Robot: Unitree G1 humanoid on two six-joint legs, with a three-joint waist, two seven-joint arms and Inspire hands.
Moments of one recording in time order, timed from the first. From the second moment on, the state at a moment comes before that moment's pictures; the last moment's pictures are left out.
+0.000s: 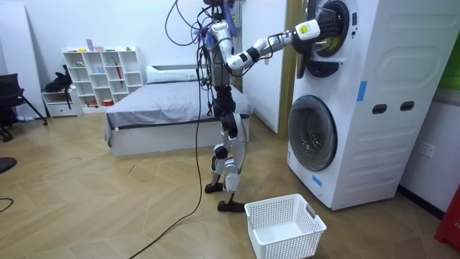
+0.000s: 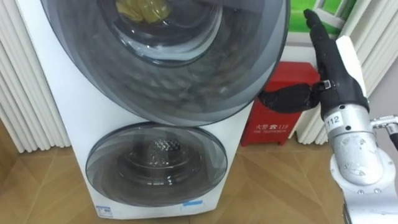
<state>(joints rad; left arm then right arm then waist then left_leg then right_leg) 0.22 0.24 0.05 1.05 0.27 0.17 0.27 -0.21 -0.50 -0.09 -0.38 -0.07 0.43 -0.02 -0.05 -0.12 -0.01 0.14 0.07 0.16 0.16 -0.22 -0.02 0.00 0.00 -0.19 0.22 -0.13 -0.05</state>
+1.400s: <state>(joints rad) 0.20 0.26 0.03 1.04 0.31 0.15 0.25 -0.20 -0.38 0.07 -0.61 0.15 0.35 0.48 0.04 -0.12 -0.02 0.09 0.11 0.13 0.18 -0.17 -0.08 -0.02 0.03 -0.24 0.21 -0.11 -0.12</state>
